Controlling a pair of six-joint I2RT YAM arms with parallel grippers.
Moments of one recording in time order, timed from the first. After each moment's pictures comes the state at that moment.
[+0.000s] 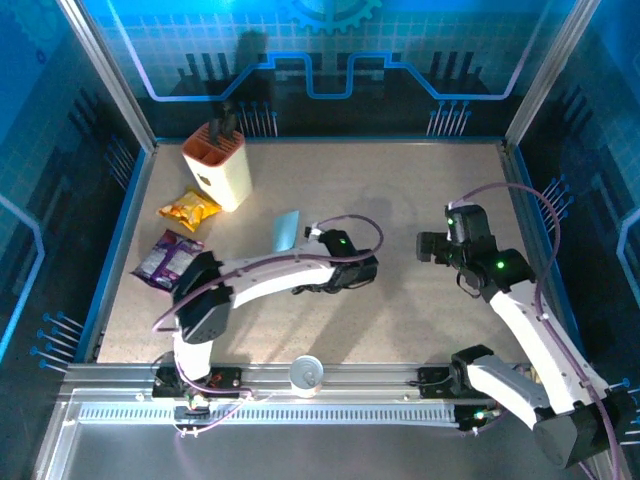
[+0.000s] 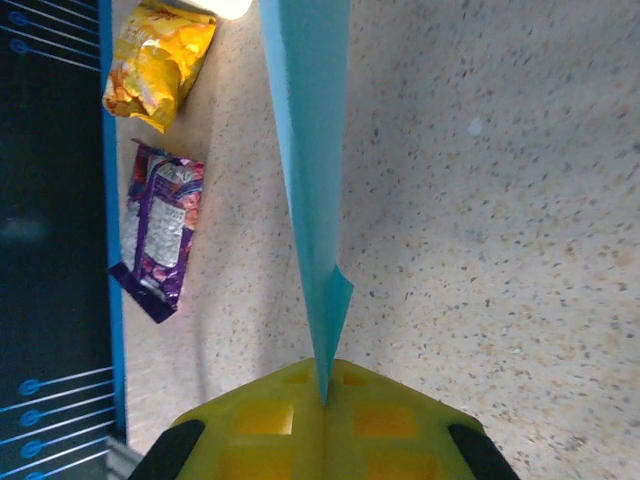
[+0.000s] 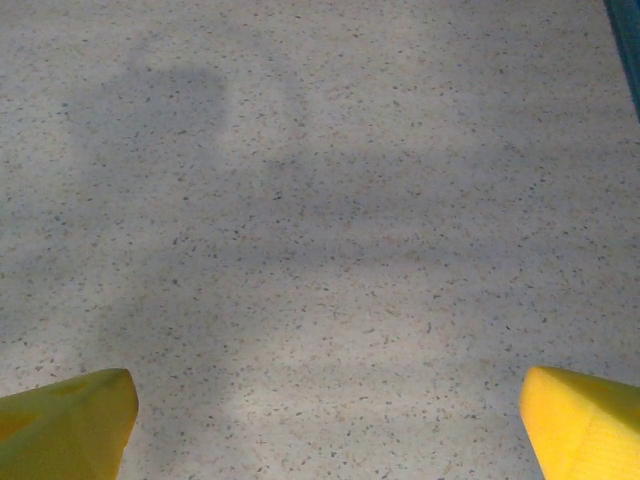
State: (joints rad) left arm -1.05 1.93 1.59 -1.61 -0.74 -1.02; right arm 0.29 0.92 0.92 -0.85 0.27 0.26
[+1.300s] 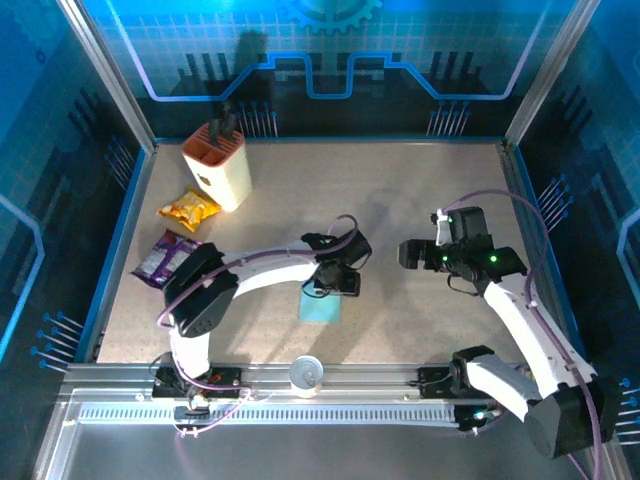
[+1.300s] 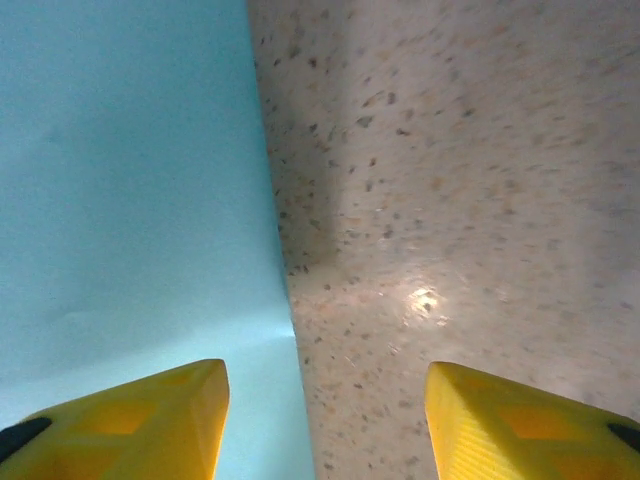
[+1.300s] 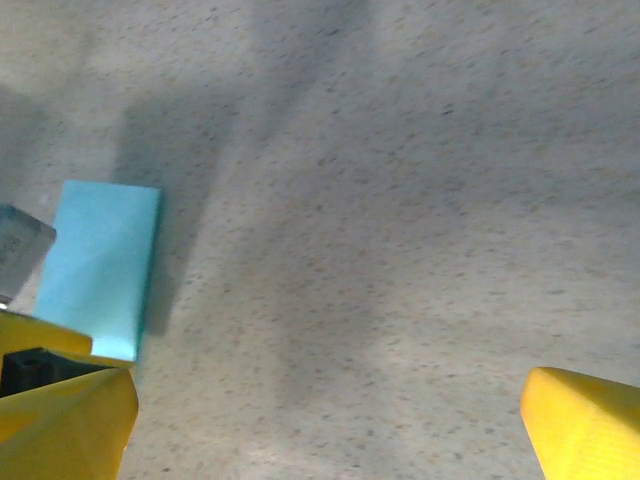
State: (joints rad) left arm -0.90 1.84 1.29 -0.70 0.04 -0.85; right arm 0.21 0.99 0.84 -0.78 -0.19 0.28
